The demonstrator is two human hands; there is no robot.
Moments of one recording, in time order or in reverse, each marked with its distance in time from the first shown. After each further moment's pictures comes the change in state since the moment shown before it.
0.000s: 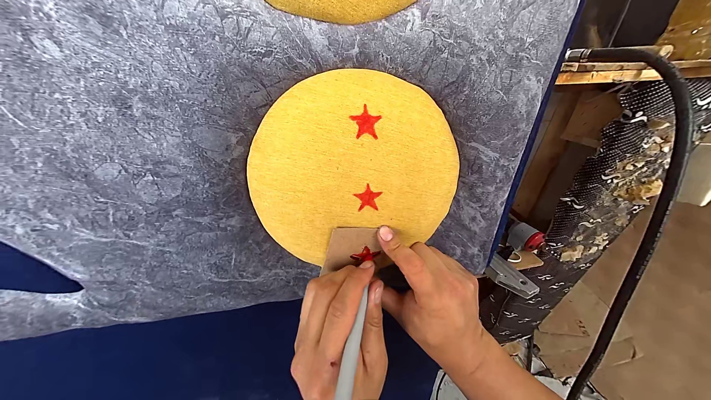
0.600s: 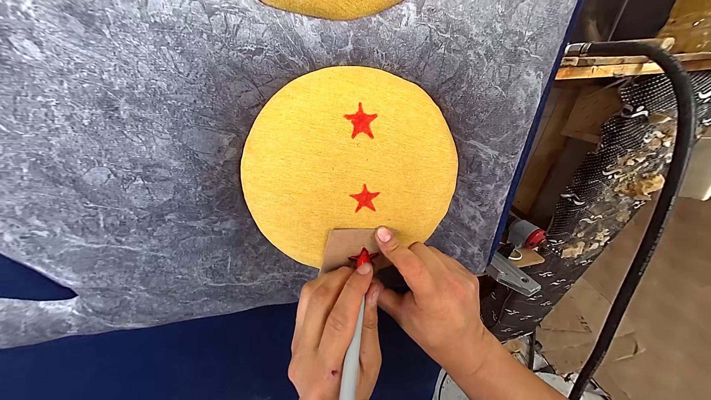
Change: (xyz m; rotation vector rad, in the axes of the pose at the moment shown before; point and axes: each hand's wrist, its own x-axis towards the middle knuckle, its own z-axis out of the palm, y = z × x) left_hand -0.001 -0.010 -0.003 0.053 -0.028 0.094; right_hand 0.001 0.000 0.000 0.008 0.004 -0.004
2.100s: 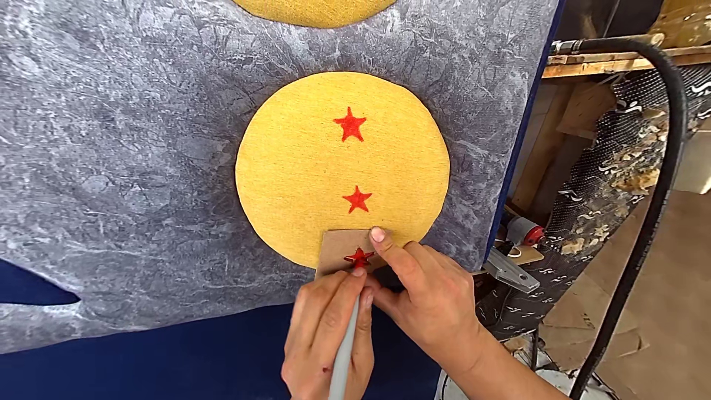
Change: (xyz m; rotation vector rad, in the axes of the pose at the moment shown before) left_hand 0.000 -0.003 -0.007 -0.002 -0.048 0.008; right_hand -0.001 0.000 0.000 0.005 0.000 -0.003
